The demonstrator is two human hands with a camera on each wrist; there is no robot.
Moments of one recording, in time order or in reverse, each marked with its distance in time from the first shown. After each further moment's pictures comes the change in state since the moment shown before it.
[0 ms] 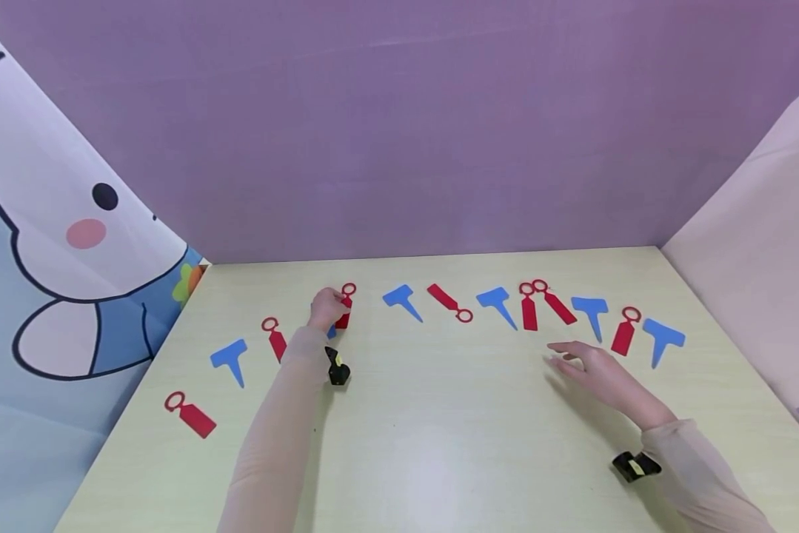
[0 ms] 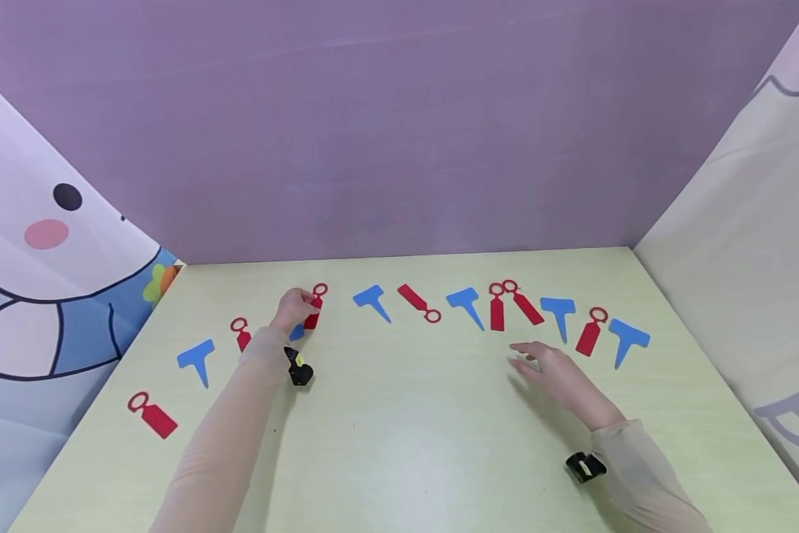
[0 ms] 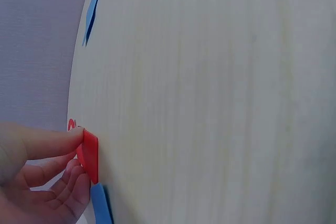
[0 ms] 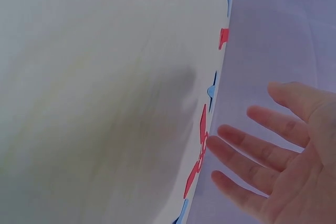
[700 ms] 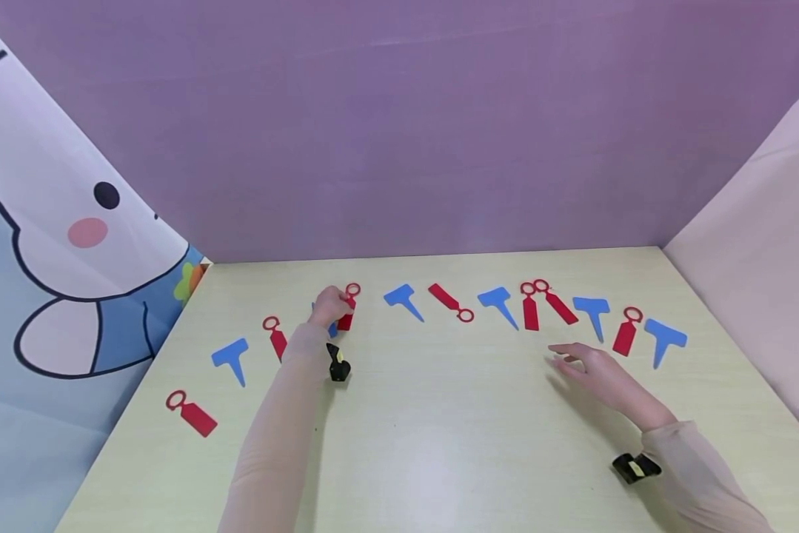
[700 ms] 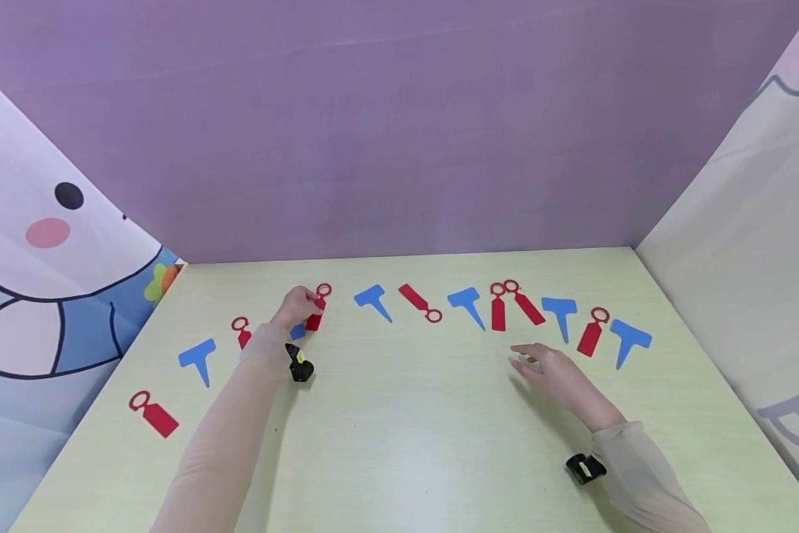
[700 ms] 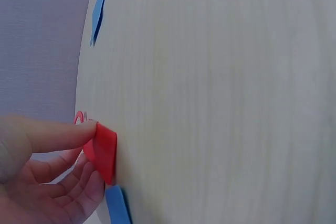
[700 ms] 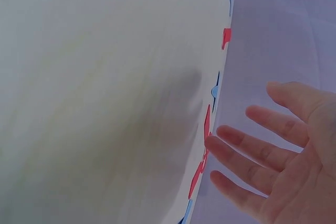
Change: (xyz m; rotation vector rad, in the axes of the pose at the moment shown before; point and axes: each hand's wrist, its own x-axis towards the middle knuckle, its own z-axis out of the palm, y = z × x) left_hand -0.023 0.022 -0.012 0.081 -0.096 -0.007; right_hand 0.000 0.002 0.002 0.011 -0.016 0.001
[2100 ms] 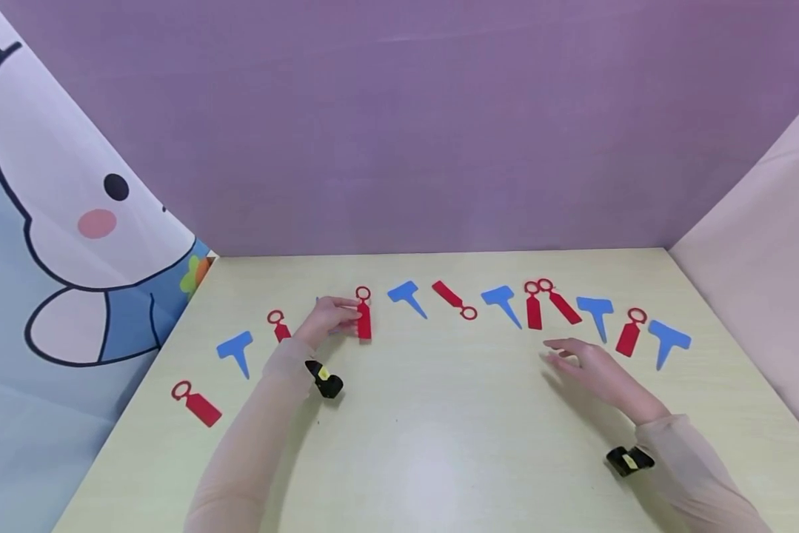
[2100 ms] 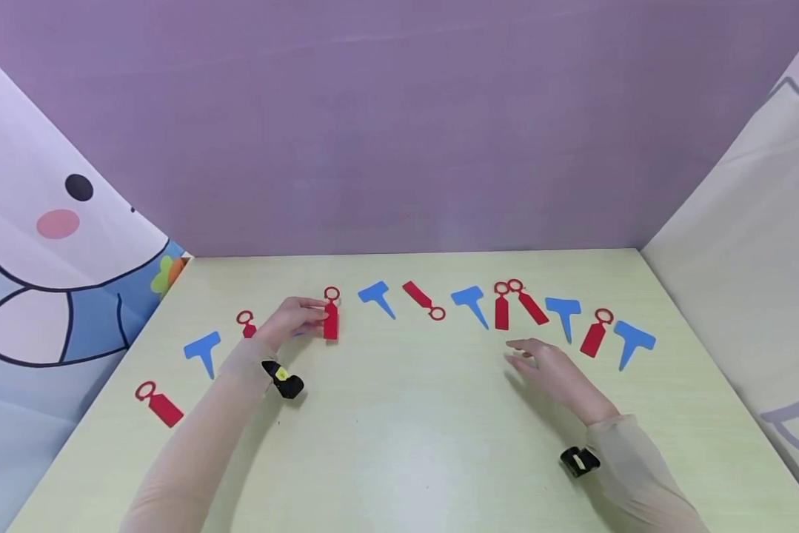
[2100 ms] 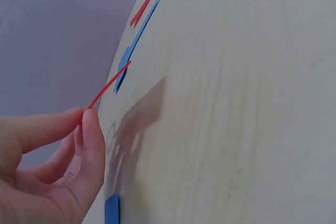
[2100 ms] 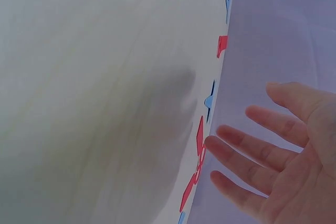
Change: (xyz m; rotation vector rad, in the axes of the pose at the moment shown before) left_hand -0.041 -0.009 -0.004 -0.568 -0.176 -0.080; right_hand 0.008 -0.006 0.001 0.010 -0.012 -0.020
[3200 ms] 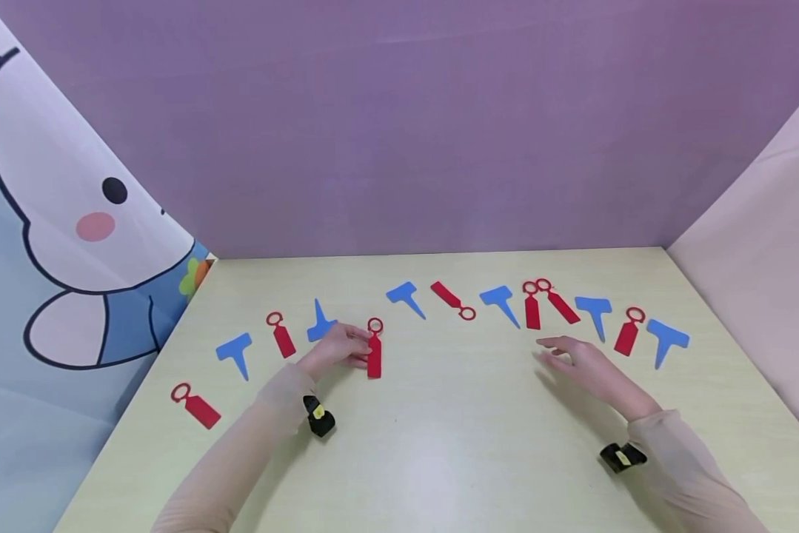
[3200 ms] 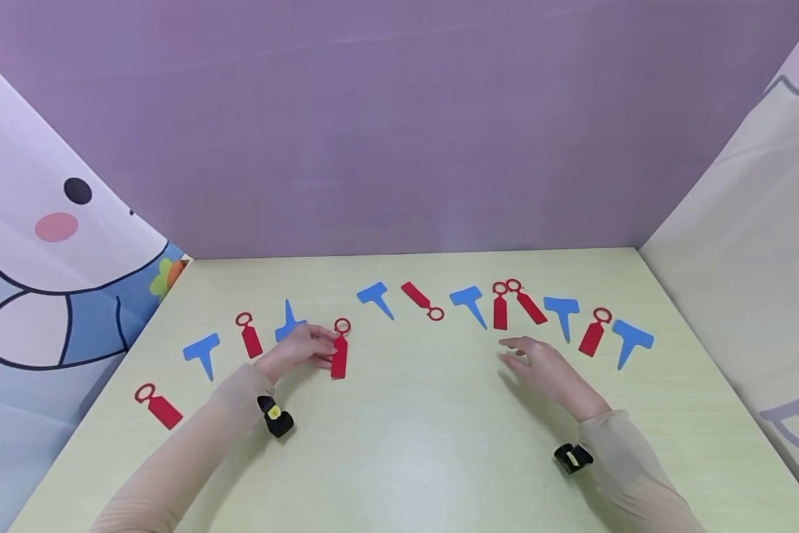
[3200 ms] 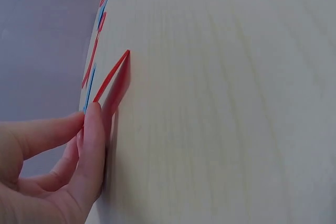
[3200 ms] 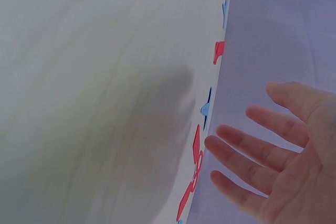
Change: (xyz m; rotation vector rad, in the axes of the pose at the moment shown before) left_hand -0.038 -0.020 0.029 0.090 -0.083 -0.028; right_hand 0.005 -0.003 0.003 0.021 -0.011 -0.003
